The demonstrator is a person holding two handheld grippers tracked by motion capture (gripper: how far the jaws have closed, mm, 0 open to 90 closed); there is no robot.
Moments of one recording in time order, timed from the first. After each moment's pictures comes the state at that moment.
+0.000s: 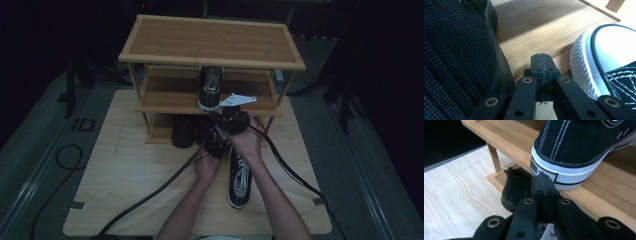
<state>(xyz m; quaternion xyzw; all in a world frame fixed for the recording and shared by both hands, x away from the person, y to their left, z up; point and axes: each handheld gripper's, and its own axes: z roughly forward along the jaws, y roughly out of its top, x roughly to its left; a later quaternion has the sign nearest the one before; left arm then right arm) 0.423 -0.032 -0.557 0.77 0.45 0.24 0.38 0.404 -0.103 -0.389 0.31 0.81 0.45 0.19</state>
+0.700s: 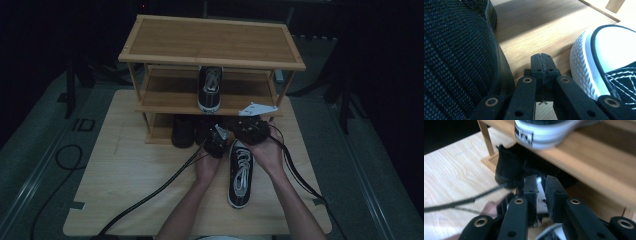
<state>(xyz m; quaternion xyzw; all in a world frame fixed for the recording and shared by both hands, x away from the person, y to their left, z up) 0.423 -0.031 -0.557 0.77 0.45 0.24 0.38 0.374 -0.152 -0.386 0.33 0.82 0.42 0.20</state>
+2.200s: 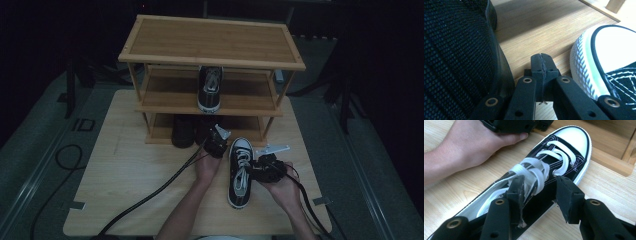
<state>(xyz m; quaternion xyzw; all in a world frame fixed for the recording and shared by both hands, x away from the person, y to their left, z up) 0.423 -0.031 -0.557 0.77 0.45 0.24 0.38 0.321 -0.212 -0.477 0.42 0.84 0.32 0.14</state>
